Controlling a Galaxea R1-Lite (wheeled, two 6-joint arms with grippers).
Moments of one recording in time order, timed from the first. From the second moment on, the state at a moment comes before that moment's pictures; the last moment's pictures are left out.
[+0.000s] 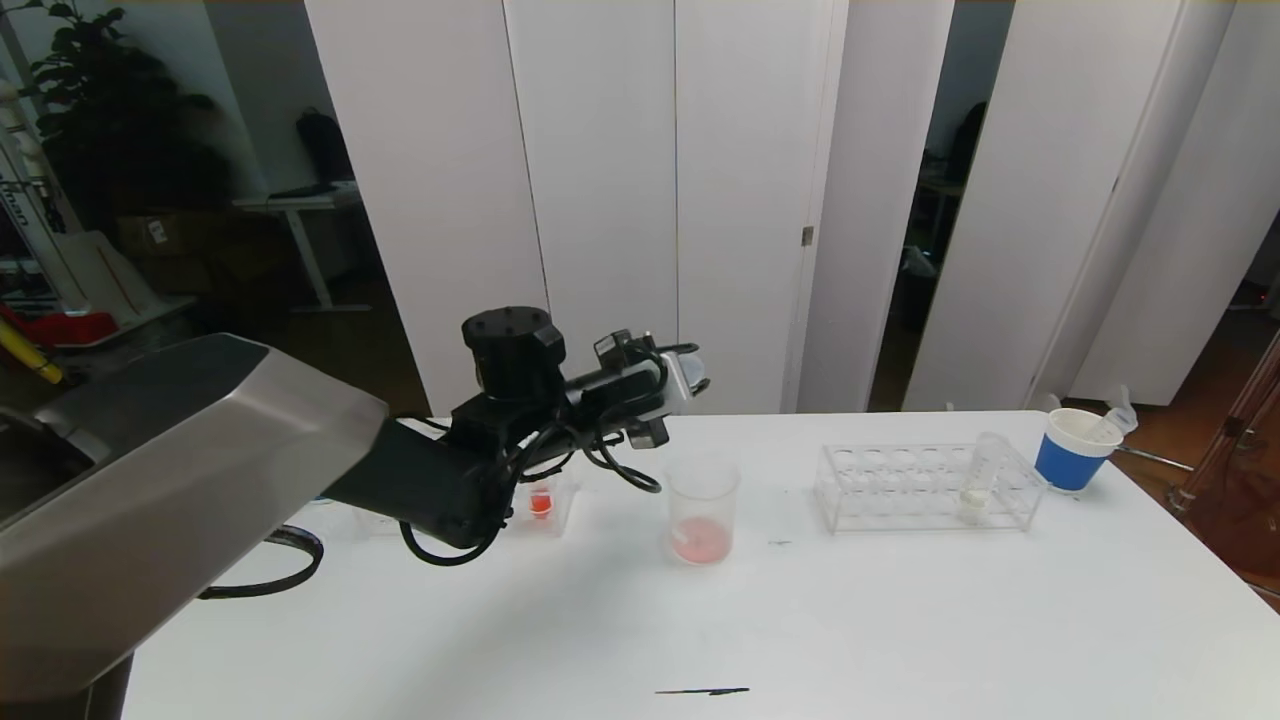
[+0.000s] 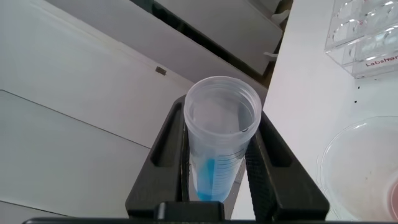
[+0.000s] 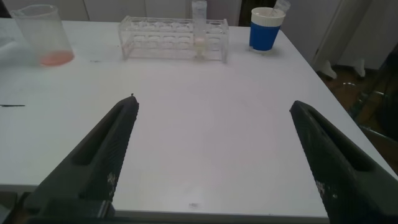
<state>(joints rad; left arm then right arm) -0.44 2.21 -1.24 -1.00 -0.46 0.97 0.00 0.00 -0.03 0.07 -0.01 0.00</state>
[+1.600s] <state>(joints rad) -0.38 2.38 -1.20 -1.34 -0.46 1.32 0.01 0.00 -0.03 0.07 -0.01 0.00</state>
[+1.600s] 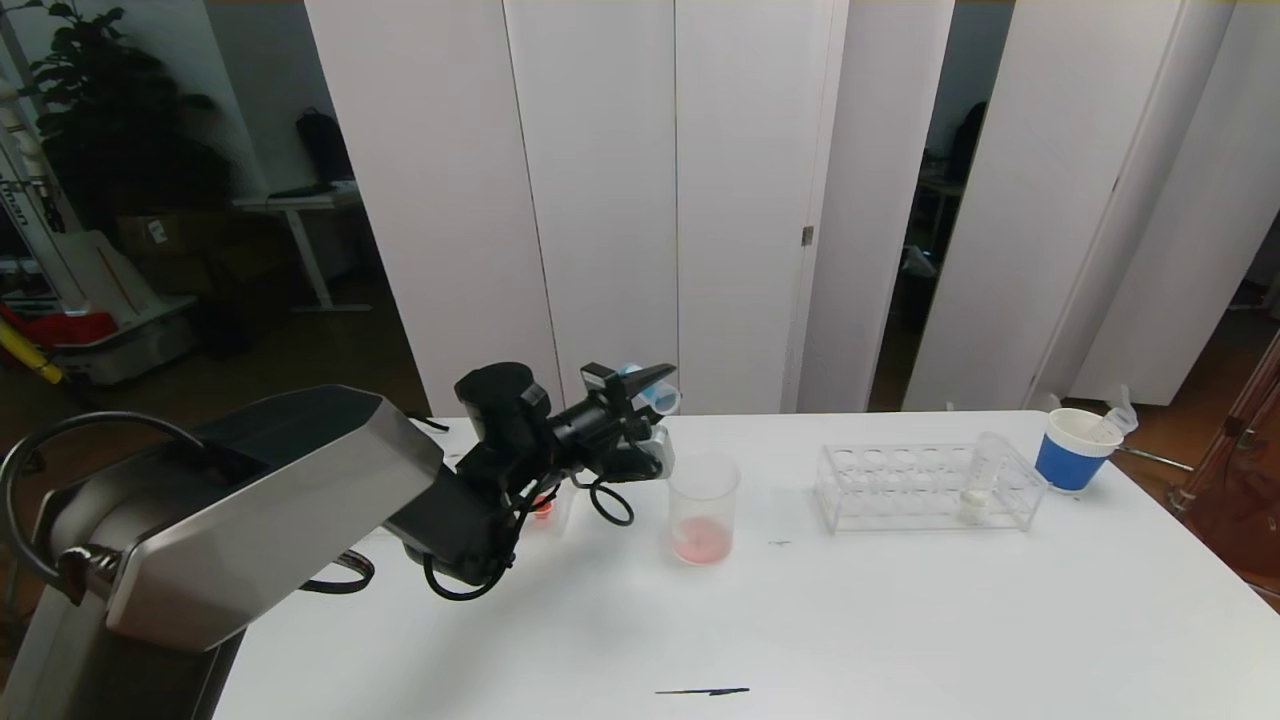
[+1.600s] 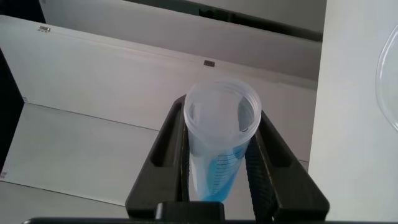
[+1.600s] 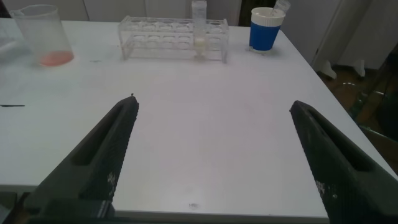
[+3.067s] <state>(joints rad) -0.40 2.41 -1.22 -1.38 -0.47 1.46 0.01 0.00 -0.03 0.07 -0.01 0.00</state>
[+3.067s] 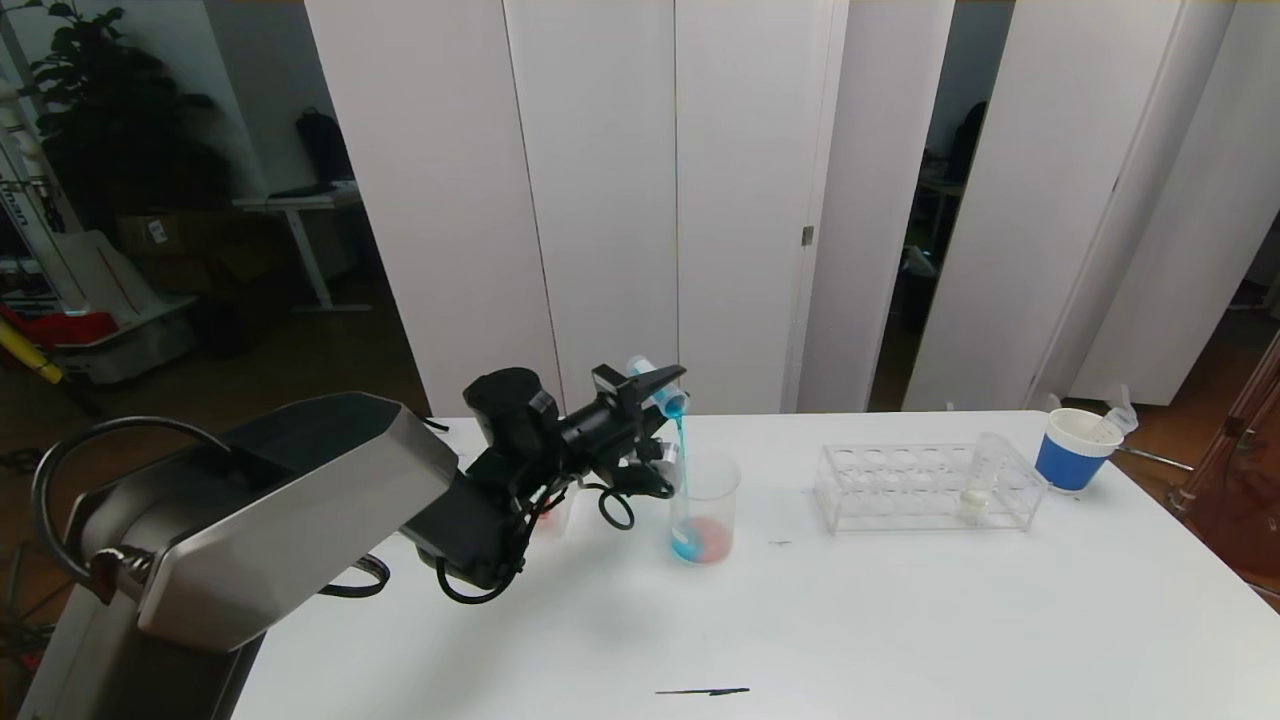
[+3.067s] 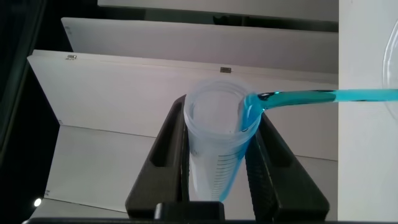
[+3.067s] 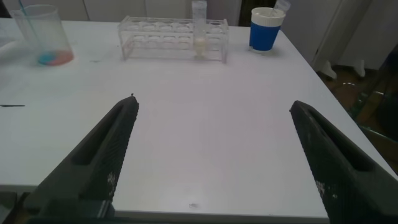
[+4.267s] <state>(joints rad) -0.42 2.42 -1.23 -1.40 -0.48 1.48 0.00 0.00 -0.03 0.07 -0.01 0.00</state>
